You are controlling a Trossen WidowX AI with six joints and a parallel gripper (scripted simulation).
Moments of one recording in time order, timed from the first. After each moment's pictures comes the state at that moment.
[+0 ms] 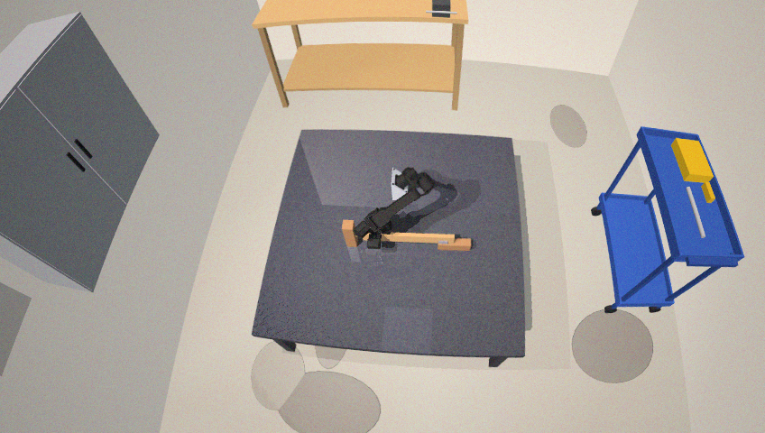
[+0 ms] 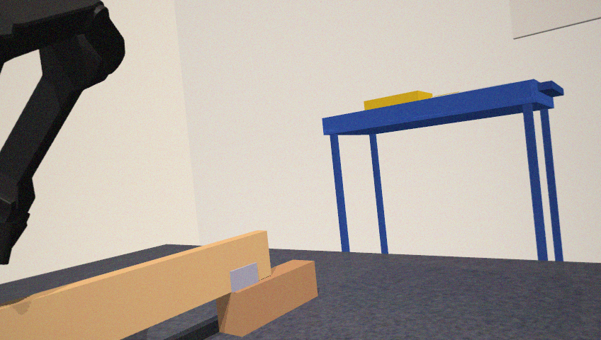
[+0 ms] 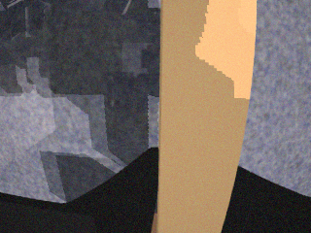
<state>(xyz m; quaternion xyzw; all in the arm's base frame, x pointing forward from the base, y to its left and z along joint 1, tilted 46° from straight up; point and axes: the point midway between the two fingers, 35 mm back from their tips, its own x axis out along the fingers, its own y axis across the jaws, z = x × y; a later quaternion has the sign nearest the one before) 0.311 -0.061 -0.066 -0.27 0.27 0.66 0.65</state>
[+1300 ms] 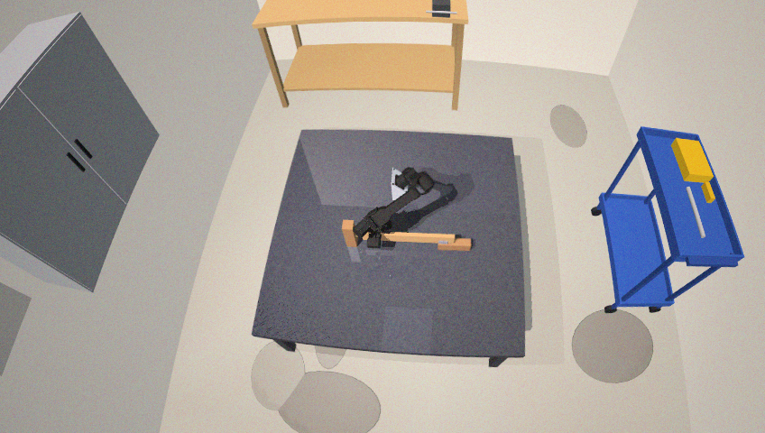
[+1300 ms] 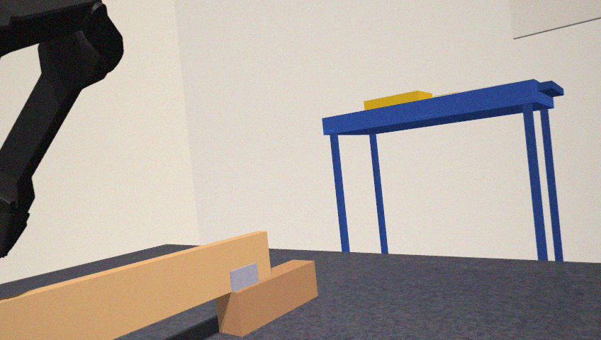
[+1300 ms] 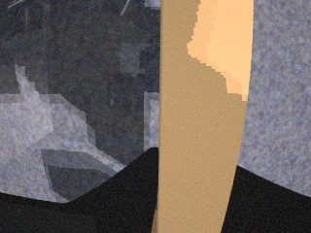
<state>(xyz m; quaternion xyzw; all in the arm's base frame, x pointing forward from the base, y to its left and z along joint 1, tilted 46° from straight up) 0.311 -0.066 -0.061 -0.27 0.26 0.65 0.65</state>
